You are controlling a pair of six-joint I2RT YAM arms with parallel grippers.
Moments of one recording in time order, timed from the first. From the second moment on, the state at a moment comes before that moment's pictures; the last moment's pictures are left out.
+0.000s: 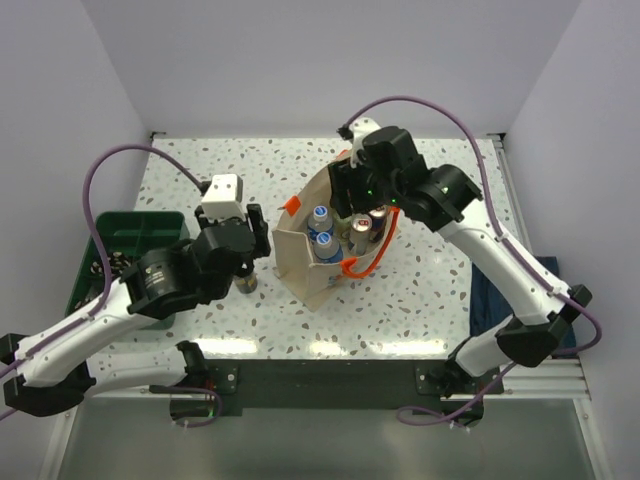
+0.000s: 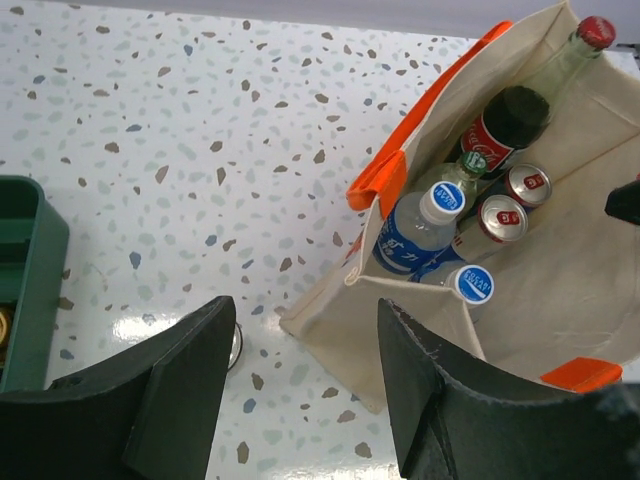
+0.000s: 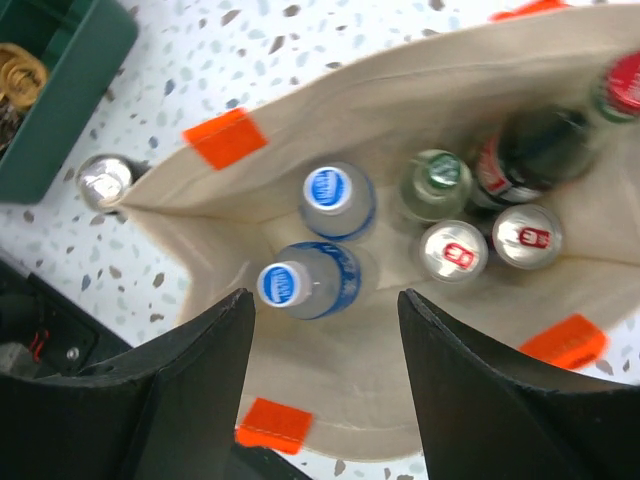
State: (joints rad) left arm -1.08 0.98 1.29 -0.86 -0.88 -0.62; right arm 0.75 1.49 1.81 -0.96 0.11 0.25
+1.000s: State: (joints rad) left arm -0.86 0.87 1.13 -1.06 -0.78 -0.86; right arm 1.19 1.71 2.02 -1.07 0.43 0.18
